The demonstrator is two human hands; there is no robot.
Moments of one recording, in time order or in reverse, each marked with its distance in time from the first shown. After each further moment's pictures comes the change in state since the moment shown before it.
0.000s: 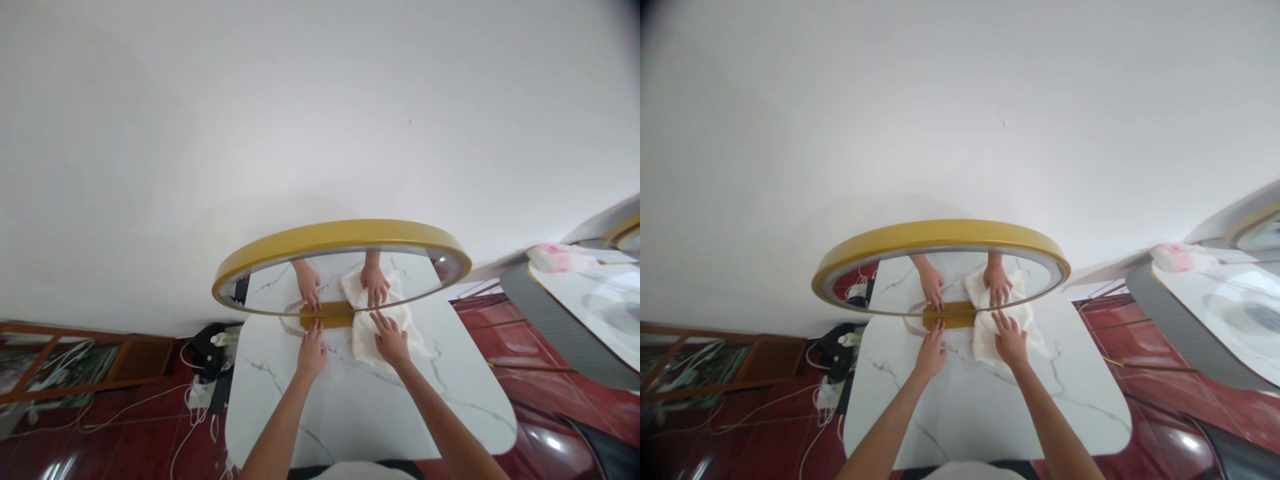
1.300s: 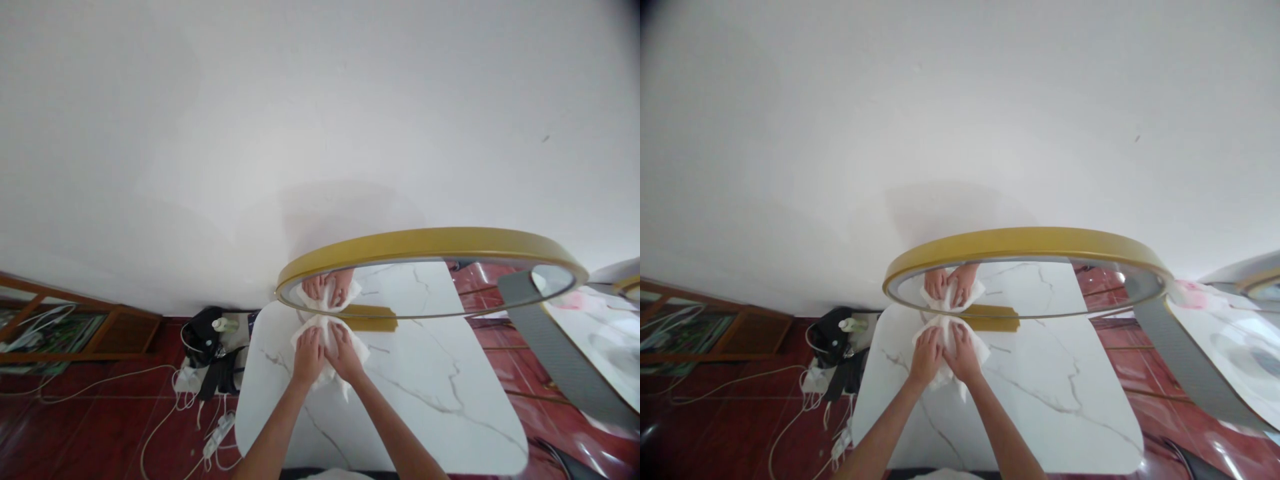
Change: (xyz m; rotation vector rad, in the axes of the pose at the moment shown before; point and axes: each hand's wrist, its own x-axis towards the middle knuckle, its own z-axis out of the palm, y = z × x) left_hand -0.035 -0.067 -0.028 -0.267 0.332 0.055; right_hand -0.013 -0.195 0.027 0.325 -0.043 -0.244
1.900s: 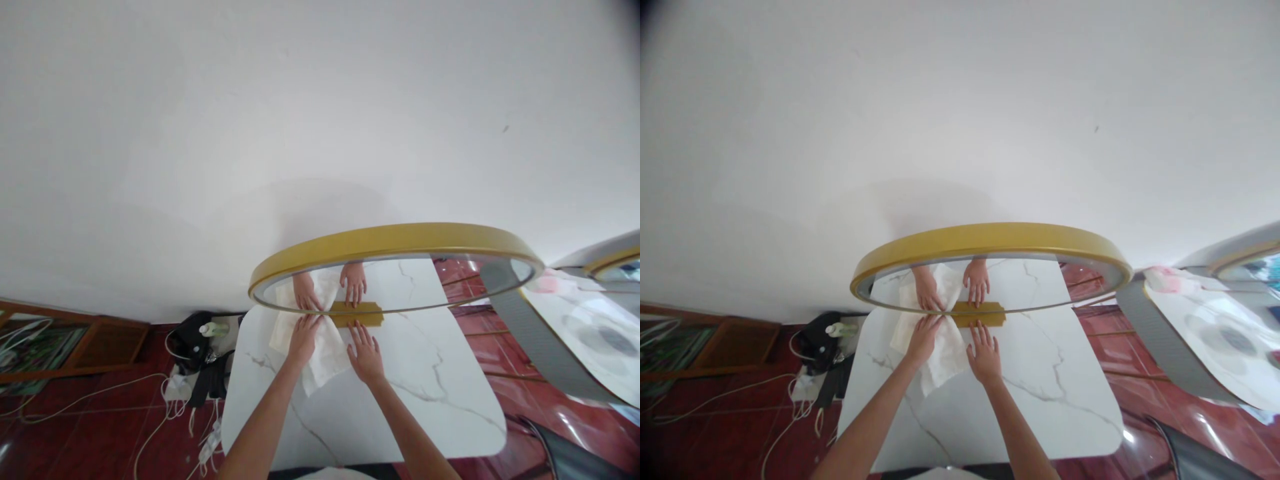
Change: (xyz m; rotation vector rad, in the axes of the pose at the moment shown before) left_hand 0.043 0.004 0.021 0.234 -0.130 0.225; right_hand -0.033 0.082 -0.023 -0.392 0.064 0.178
